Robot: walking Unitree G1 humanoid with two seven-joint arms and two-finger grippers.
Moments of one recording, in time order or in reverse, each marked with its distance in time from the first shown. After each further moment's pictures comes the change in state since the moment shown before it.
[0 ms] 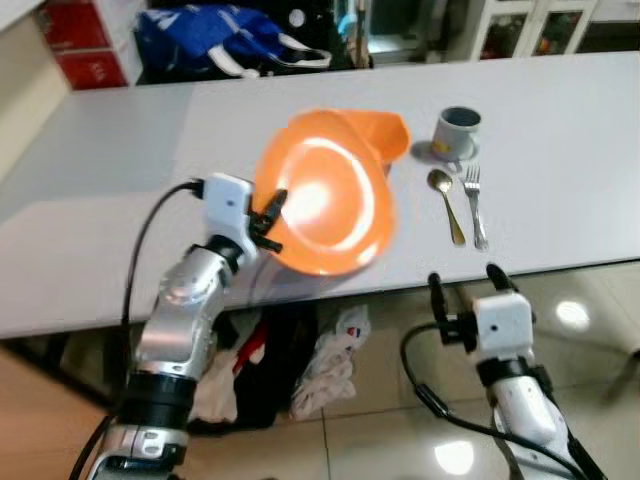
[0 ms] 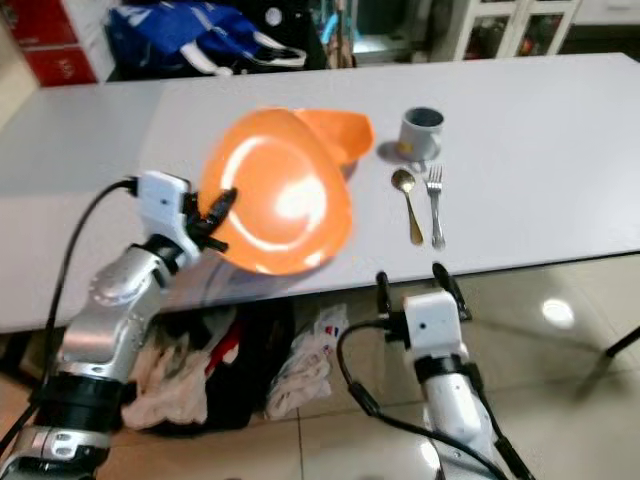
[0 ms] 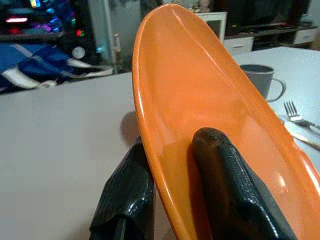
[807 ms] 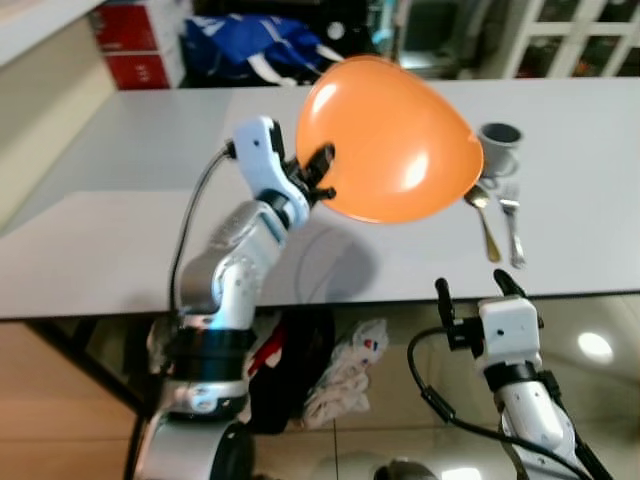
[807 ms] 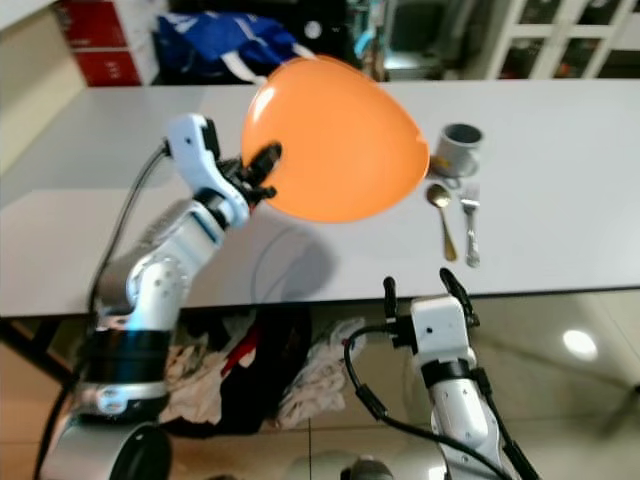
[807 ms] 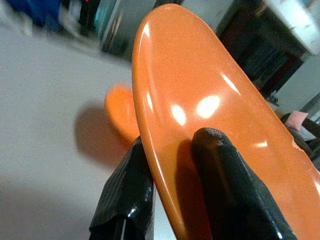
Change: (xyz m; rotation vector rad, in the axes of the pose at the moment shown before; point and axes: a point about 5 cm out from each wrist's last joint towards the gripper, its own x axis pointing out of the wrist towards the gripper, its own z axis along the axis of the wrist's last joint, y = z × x) left arm 0.046 -0.044 0.032 -0.588 0.116 0.033; right arm -0.003 -0.004 -0.005 -0.015 0.021 -0.005
